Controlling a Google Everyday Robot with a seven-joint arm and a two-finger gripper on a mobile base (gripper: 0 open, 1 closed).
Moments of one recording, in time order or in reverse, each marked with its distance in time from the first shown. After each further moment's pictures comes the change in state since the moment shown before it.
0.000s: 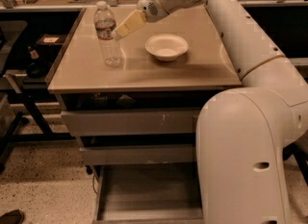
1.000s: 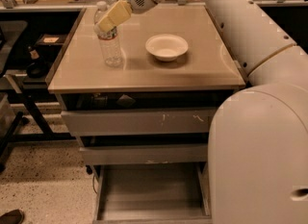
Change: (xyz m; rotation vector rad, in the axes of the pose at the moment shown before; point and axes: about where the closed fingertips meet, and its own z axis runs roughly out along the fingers) arm -0.048 0.050 -0.002 -0.008 -0.016 -0.088
